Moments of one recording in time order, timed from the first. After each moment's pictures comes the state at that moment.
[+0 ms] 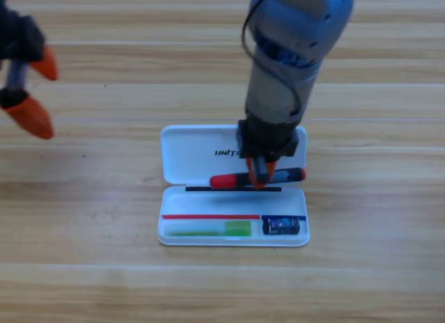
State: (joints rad) arm 0 -0.42 1.72 -1.58 1.16 -0.10 0.90; arm 1 0.91 2.32 -2.08 1.16 -0.01 -0.82
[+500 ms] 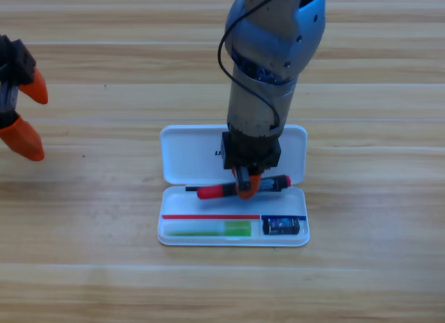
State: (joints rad) arm 0 -0.39 1.71 -1.50 1.14 -0.13 0.90; arm 1 0.94 2.38 -2.14 1.16 -0.01 -0.80
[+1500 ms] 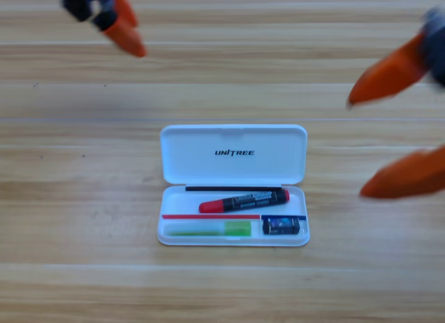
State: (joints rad) arm 0 -0.32 2.06 -1.97 1.05 -0.38 0.87; arm 1 0.94 1.42 -1.39 0.82 0.29 -0.47
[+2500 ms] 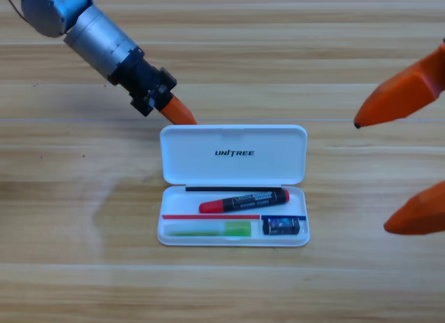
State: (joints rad) arm 0 -0.29 2.44 -1.97 1.05 -0.80 0.92; arm 1 0.90 1.37 -1.32 0.79 0.48 -0.48
